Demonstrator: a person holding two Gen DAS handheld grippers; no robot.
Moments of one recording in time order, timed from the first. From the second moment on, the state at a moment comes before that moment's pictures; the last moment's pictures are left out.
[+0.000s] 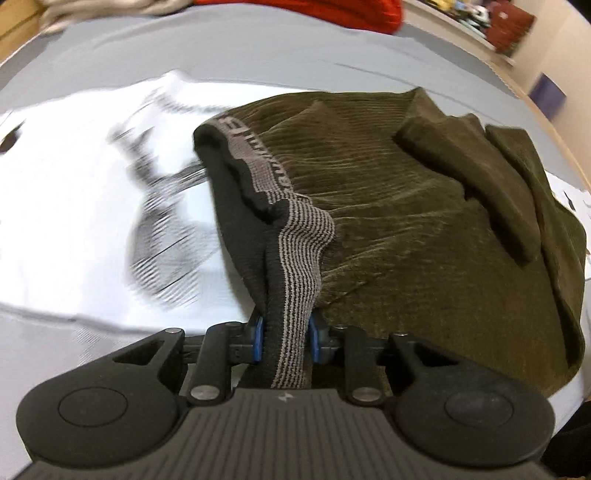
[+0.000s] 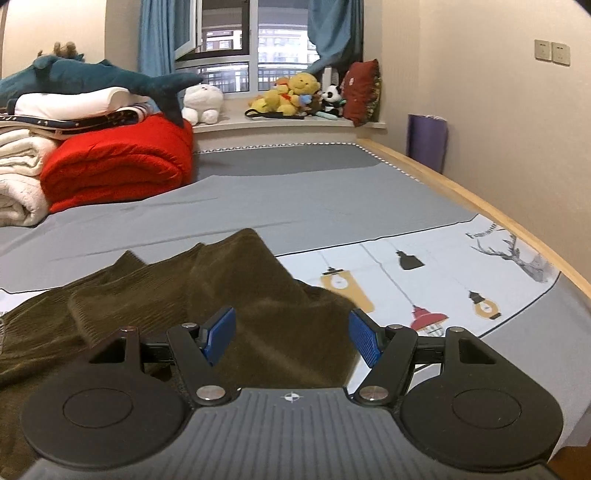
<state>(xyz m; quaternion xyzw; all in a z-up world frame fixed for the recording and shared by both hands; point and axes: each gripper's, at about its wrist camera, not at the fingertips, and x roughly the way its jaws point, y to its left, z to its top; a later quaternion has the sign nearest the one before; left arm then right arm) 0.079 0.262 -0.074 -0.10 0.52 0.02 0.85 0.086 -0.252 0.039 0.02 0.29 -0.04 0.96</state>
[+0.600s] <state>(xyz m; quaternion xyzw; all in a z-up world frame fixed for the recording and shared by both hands) 0.043 0.171 -0.011 -0.09 0.44 0.01 0.89 0.105 -0.229 0.028 0.04 0.32 -0.02 0.95</state>
